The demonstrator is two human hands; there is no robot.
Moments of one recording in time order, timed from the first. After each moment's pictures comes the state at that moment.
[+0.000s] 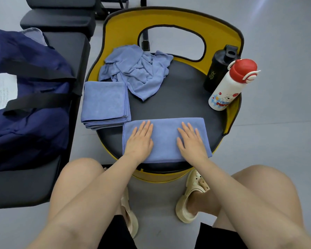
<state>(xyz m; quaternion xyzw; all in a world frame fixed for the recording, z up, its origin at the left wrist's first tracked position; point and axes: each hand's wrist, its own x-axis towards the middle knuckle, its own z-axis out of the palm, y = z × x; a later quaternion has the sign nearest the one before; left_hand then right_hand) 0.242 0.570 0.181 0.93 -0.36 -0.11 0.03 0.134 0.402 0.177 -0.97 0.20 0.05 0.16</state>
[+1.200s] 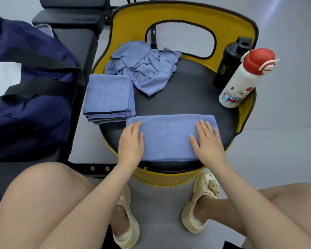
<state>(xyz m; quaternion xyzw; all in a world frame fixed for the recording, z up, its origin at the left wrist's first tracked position) 0.229 0.600 0.171 0.93 -0.20 0.00 0.30 0.116 0.388 0.167 -0.96 0.24 0.02 0.12</state>
